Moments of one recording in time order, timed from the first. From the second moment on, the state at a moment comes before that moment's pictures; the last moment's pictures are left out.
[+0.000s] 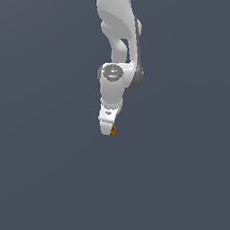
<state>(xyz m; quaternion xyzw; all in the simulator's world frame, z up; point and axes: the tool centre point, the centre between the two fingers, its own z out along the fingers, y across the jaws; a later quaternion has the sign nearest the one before) -0.061 -0.018 0.089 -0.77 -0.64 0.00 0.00</state>
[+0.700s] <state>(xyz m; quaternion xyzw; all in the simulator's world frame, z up) -0.066 -0.017 0.084 -0.73 -0.68 0.00 0.00</state>
